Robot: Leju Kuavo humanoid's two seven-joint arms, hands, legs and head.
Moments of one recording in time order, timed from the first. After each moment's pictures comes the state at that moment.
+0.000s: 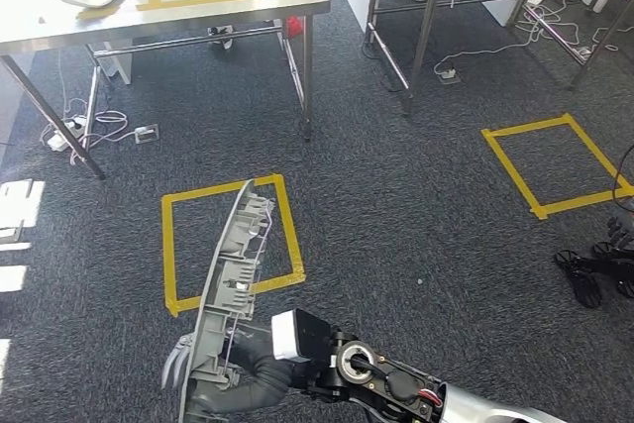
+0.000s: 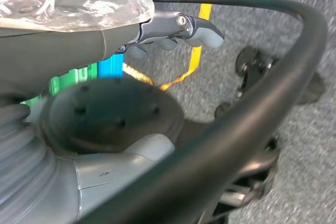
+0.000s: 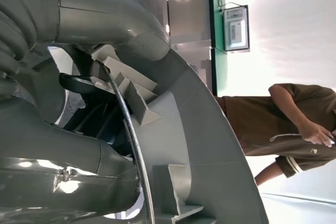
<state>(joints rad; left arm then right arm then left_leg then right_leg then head) -0.10 0.39 -0.80 -0.20 1.08 0.24 0.13 -0.29 0.07 0.91 -1.34 -0.42 0.38 -0.56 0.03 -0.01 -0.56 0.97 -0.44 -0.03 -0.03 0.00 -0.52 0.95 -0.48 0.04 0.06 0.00</state>
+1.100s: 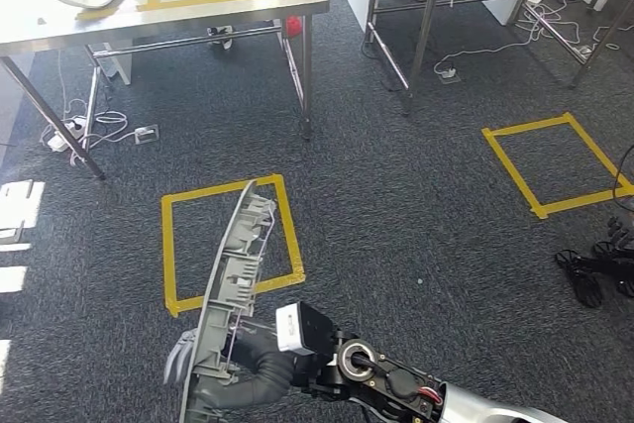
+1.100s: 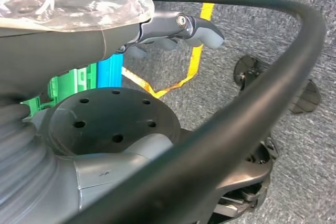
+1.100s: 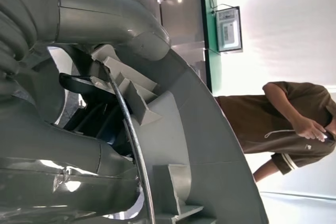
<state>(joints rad) -0.10 0.39 -0.80 -0.20 1.09 0.25 0.13 -0.29 0.07 0.90 -1.33 -0.46 0.39 -0.56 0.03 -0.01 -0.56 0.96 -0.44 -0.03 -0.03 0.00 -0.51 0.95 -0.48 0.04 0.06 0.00</state>
